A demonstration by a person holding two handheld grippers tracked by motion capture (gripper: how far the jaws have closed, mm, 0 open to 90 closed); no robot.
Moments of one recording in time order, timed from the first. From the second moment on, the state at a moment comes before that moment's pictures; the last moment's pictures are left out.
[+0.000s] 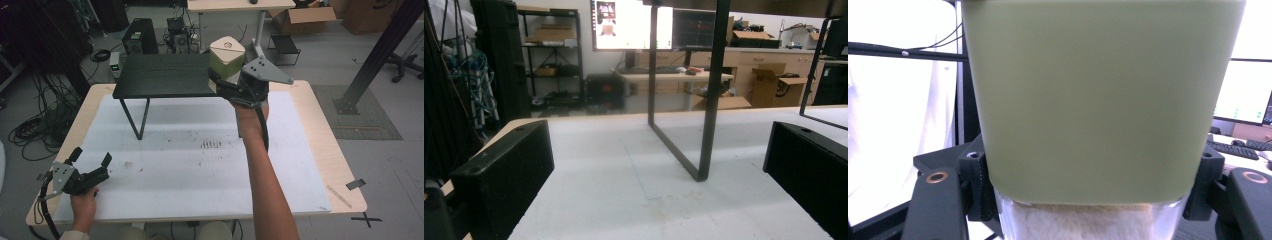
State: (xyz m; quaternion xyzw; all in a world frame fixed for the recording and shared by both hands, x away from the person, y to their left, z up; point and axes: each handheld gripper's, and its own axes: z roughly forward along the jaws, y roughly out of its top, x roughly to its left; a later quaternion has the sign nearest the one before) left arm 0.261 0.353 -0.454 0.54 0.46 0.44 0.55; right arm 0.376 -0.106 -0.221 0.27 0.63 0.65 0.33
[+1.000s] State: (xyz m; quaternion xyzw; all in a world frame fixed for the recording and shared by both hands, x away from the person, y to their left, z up) left arm 0.261 0.356 -0.454 0.53 0.46 0.44 0.56; right arm 0.449 -0.025 -0.204 0.26 0.66 0.63 0.31
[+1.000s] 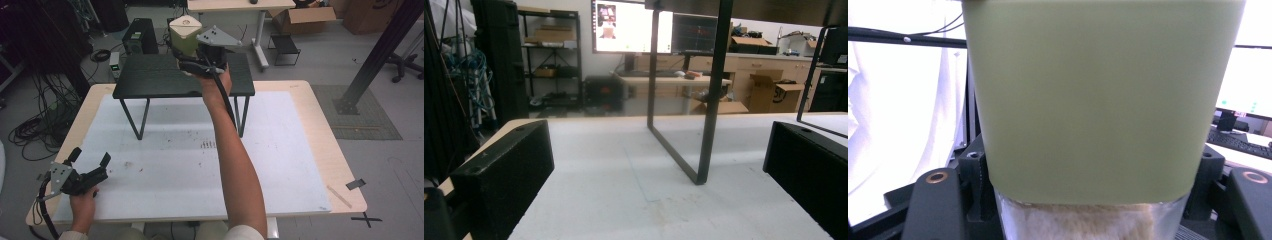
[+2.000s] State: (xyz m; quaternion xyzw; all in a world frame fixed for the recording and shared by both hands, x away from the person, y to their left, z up) left arm 0.261 0.356 -0.455 0.53 0.46 0.44 0.56; right arm 0.507 0.016 -0.216 0.32 0.73 0.56 0.24
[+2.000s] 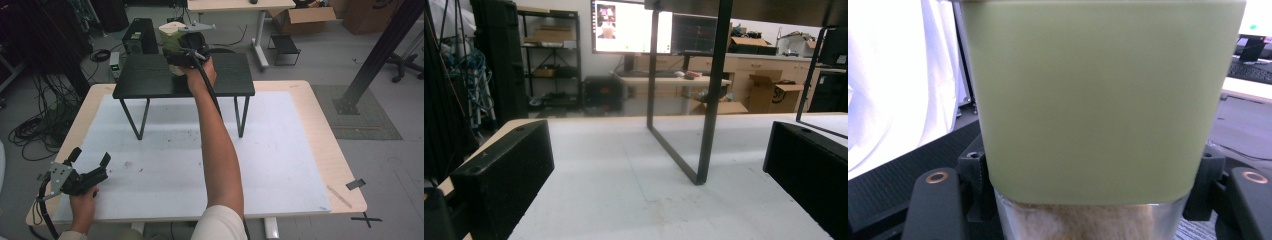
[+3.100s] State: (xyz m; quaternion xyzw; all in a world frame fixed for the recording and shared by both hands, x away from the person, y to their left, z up) left arm 0.261 0.354 -0.454 0.54 0.46 0.44 0.55; right arm 0.510 0.018 -0.229 0.33 0.74 0.54 0.22
